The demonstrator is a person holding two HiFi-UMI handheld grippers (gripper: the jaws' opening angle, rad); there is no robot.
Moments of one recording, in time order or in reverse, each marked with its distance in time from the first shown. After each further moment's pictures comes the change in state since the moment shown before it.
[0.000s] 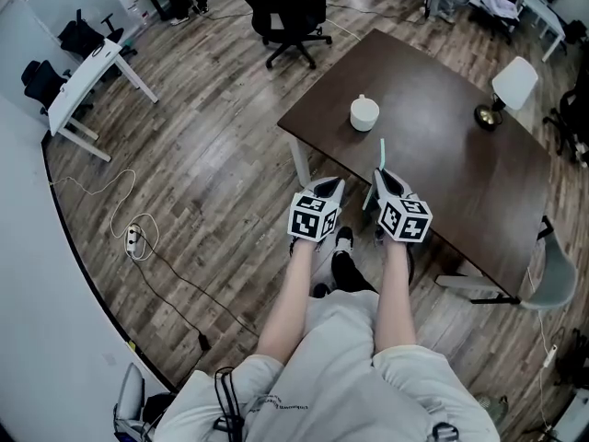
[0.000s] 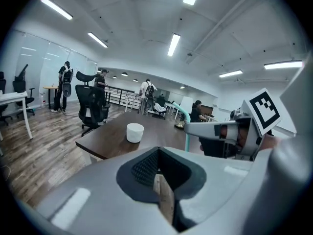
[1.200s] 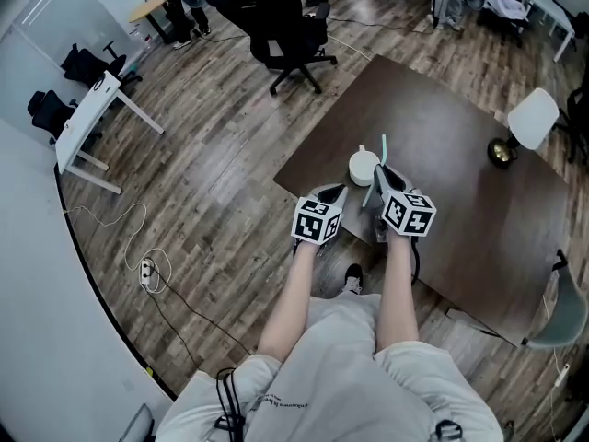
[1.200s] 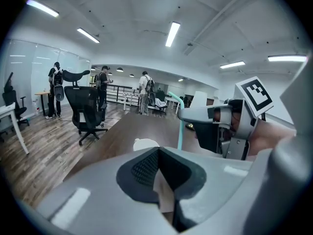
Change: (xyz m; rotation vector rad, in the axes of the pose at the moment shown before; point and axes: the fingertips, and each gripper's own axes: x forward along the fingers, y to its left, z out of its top) left arm 0.143 0.085 0.093 0.066 0.074 -0.001; right arm 0.160 -0.083 0.107 0.101 -0.056 0.055
